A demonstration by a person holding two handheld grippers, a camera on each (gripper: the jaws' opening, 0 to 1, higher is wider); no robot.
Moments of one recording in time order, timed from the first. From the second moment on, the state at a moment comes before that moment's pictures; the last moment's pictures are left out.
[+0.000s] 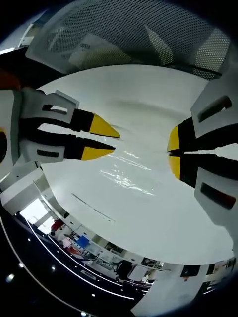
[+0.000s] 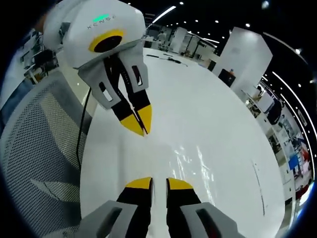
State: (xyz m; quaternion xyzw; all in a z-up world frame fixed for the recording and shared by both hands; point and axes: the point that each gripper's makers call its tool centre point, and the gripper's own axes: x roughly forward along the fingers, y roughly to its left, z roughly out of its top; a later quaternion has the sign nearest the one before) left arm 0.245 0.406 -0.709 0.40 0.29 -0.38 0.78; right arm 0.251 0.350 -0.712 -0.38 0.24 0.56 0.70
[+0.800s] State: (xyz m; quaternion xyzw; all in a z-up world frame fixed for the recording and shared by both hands) left arm 0.243 0.407 -0.690 0.40 0.24 -0.38 0.80; right arm 0.247 0.355 -0.723 -0.37 0.27 0.56 0.69
